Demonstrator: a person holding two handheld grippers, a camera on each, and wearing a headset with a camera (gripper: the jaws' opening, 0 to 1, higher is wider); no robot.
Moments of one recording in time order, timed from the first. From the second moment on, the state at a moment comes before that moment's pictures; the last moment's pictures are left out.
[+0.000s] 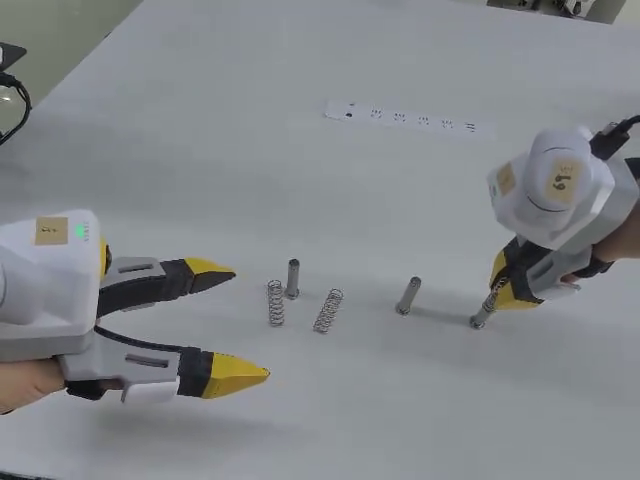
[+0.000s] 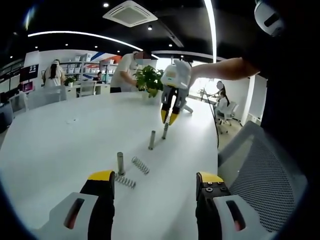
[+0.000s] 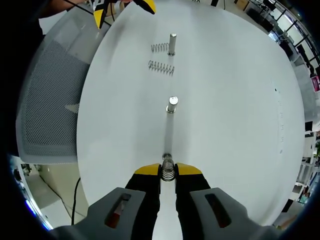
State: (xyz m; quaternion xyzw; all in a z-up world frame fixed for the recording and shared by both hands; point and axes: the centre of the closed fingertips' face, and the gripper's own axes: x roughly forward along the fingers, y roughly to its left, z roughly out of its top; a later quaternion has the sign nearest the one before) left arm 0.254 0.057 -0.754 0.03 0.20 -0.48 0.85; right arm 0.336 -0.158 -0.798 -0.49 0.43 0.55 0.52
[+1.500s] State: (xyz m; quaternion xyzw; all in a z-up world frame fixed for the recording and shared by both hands) left arm 0.257 0.060 -0.753 0.03 0.19 -0.47 0.86; right arm 0.337 -0.161 -0.827 -0.49 0.43 0.56 0.52
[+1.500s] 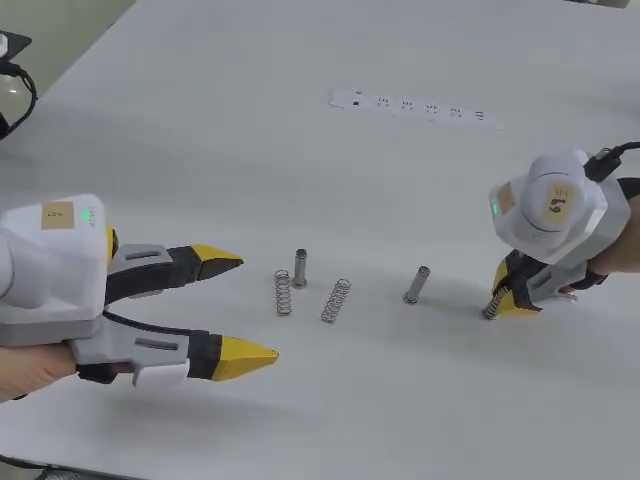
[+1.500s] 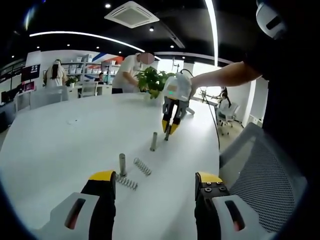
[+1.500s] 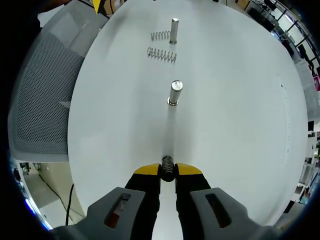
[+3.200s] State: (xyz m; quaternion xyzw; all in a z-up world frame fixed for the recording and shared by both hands) left arm 0.261 0.059 -0.750 0.02 0.19 -0.47 0.86; right arm 0.345 -0.147 -0.785 -0.37 0.38 0.56 0.64
